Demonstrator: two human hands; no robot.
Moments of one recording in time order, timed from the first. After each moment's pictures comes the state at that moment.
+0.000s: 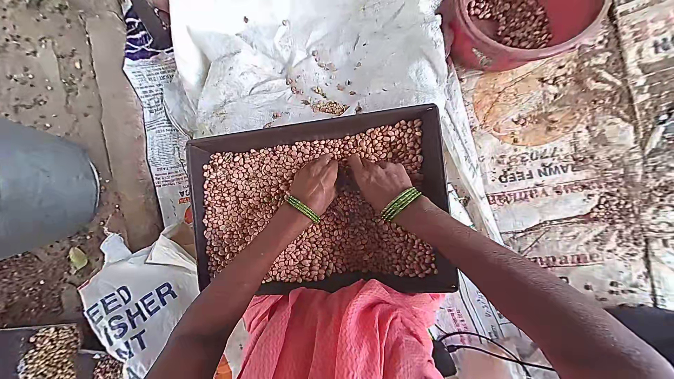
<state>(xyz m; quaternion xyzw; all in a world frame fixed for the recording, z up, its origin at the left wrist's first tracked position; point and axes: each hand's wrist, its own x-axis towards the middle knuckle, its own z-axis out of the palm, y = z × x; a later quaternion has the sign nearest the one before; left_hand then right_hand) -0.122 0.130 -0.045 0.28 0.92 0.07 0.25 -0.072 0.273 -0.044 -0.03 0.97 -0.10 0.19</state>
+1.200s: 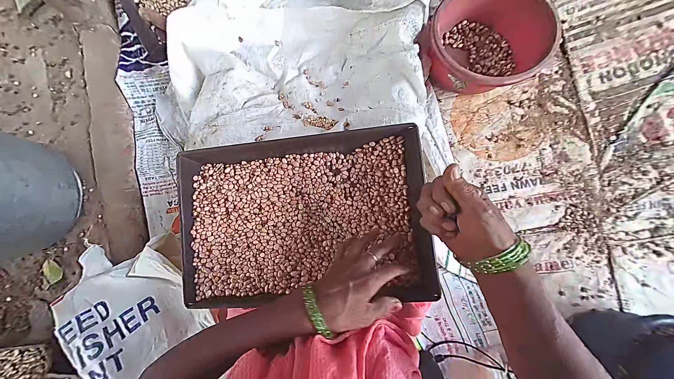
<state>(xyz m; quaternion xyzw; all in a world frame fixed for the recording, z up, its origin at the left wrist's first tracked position) -0.006 0.132 -0.002 0.42 0.75 0.33 0.39 0.007 0.358 -0.007 0.17 0.53 -0.83 0.06</state>
